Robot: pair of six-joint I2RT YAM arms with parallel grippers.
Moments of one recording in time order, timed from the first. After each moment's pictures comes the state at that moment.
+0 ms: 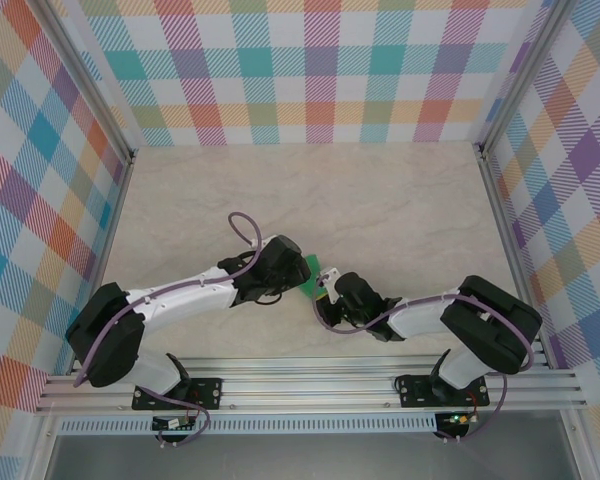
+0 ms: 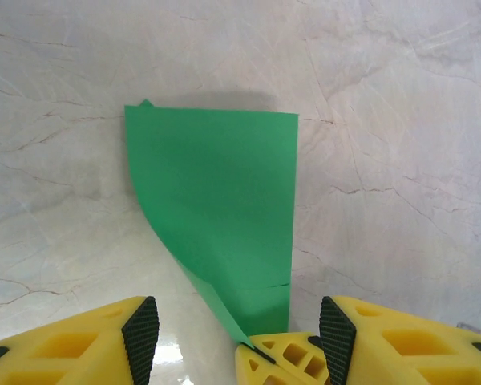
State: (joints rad) left arm -0.86 1.45 0.89 -0.36 -0.16 -1.13; right arm 0.91 1.53 0.42 0.42 -0.07 0.33
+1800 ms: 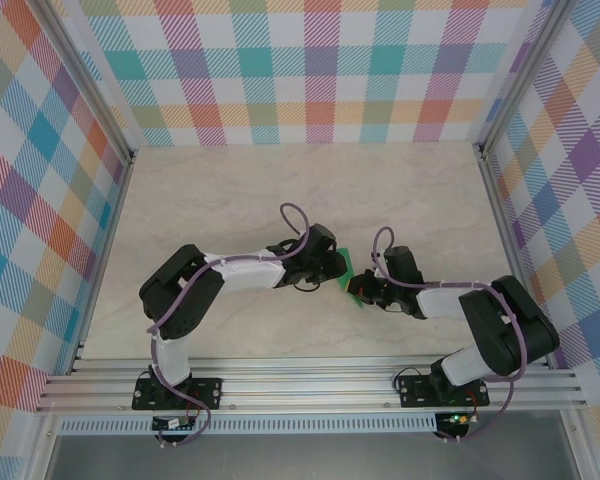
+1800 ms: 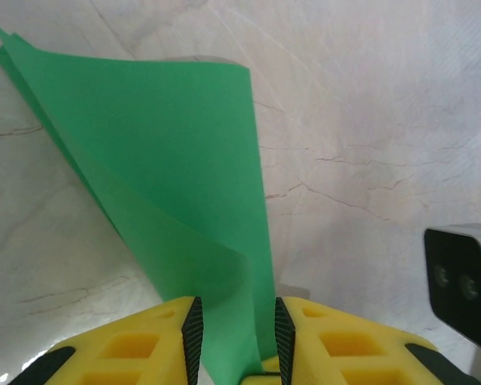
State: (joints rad) left arm -0.86 1.90 1.14 -0.07 0.09 -1.03; right arm 0.43 1.47 0.39 0.27 -0.54 0.88
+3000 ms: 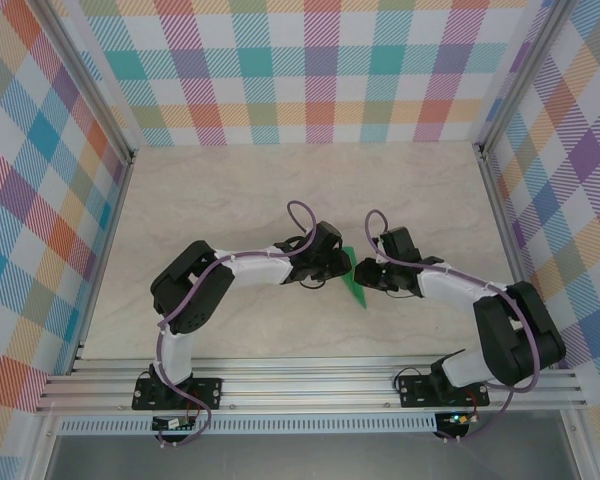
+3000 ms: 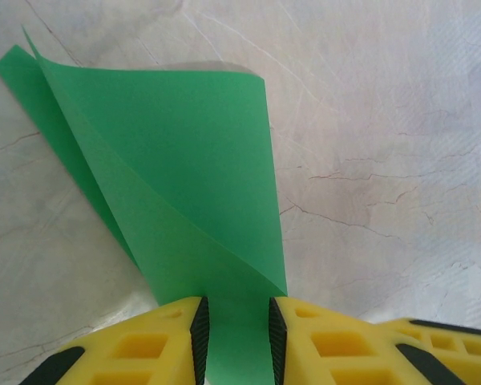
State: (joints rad) left arm -0.86 1.97 1.21 -0.08 0.10 -1.02; right arm 0.41 1.42 0.63 -0.21 -0.29 0.57
